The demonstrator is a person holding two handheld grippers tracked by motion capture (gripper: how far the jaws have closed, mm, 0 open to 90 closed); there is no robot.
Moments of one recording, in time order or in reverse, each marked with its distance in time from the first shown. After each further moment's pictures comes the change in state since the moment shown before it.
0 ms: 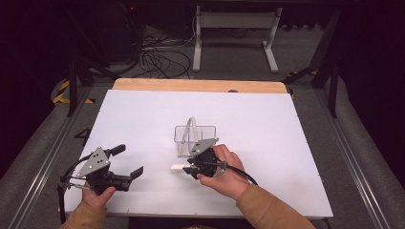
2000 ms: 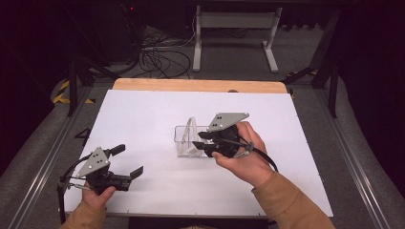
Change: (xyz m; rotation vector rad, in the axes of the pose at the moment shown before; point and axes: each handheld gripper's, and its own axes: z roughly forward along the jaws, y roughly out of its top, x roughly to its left) left arm 0.000 0.000 0.000 -0.003 0.000 -0.006; right arm -0.014 0.043 -0.096 -0.171 -0.100 0.008
